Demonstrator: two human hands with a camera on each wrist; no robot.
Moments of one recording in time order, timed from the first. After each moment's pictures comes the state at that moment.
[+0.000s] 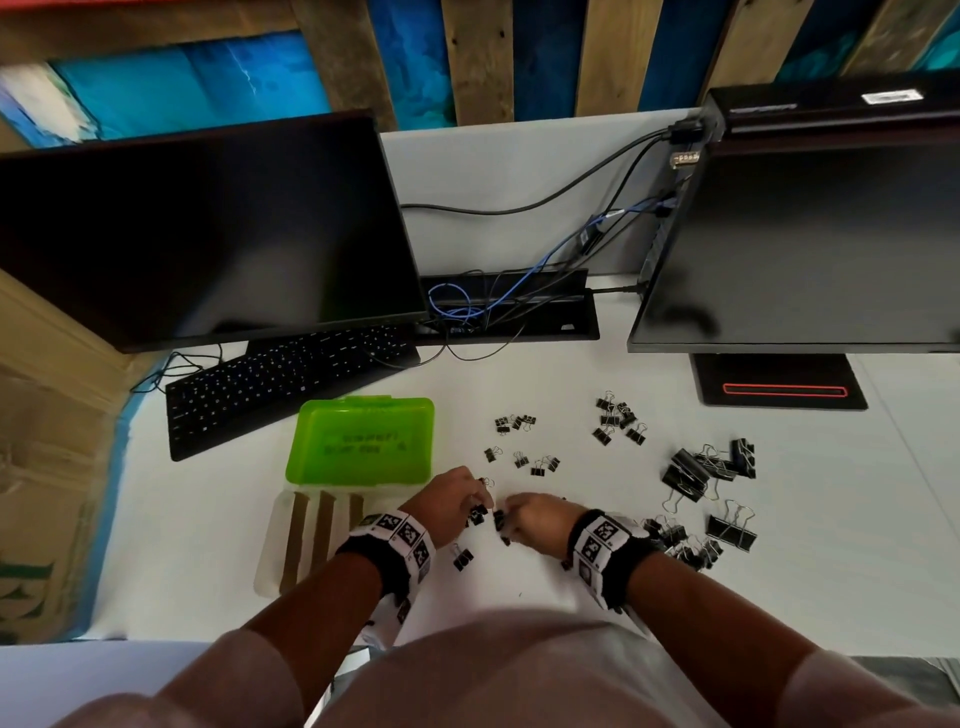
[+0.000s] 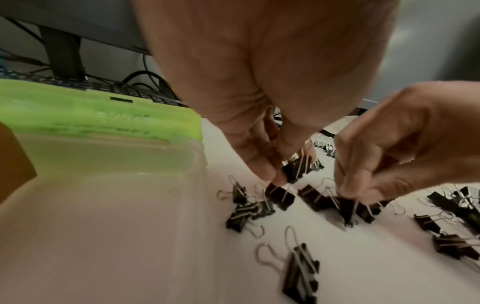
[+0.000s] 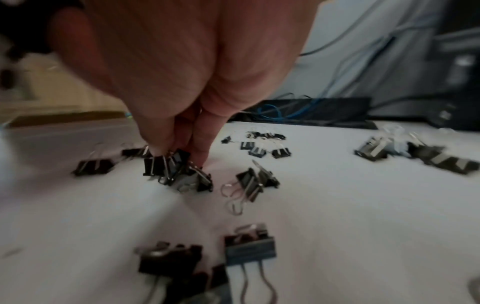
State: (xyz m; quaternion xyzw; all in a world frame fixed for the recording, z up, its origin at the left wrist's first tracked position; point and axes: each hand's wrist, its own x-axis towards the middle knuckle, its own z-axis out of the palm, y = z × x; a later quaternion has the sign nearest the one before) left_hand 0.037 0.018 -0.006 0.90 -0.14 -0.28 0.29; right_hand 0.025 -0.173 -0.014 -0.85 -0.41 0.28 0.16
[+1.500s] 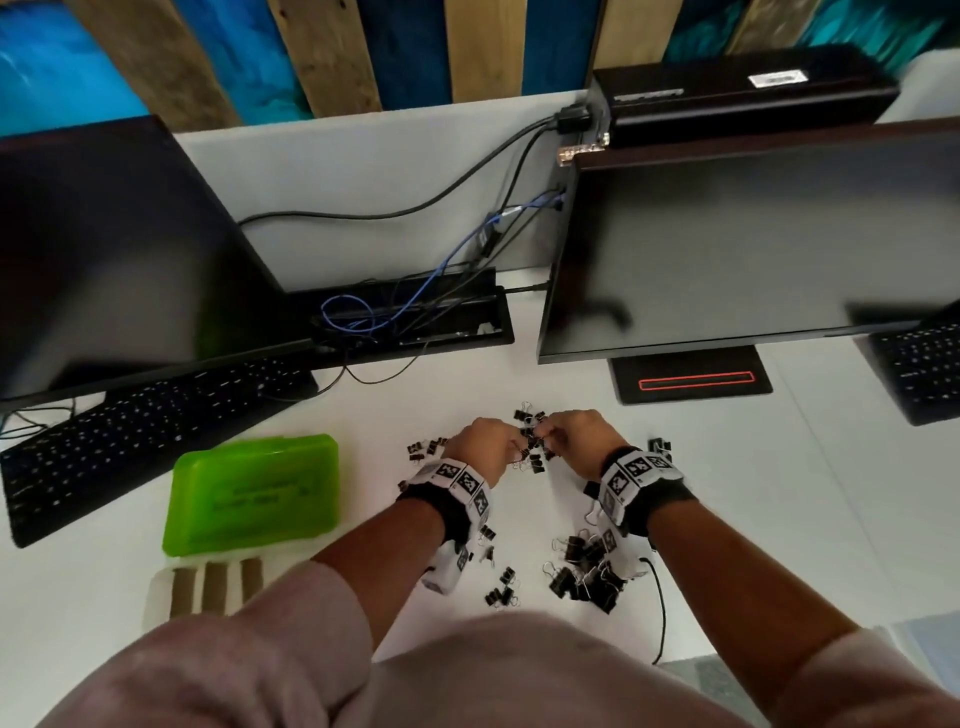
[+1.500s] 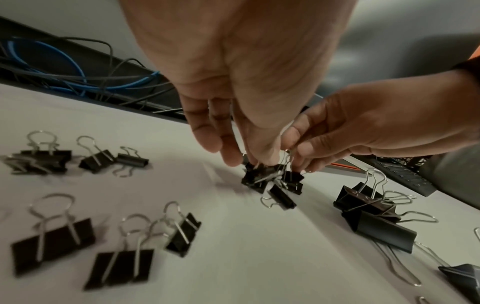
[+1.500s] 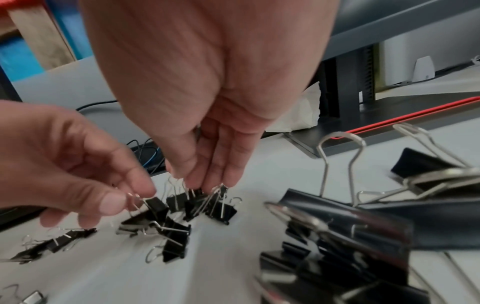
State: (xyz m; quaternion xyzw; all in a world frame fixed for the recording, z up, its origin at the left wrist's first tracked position) left_hand 0.130 -0.153 0.004 0.91 -0.15 -0.29 0.26; right_hand 0.108 -0.328 -0.007 -0.92 0.04 0.19 0.35
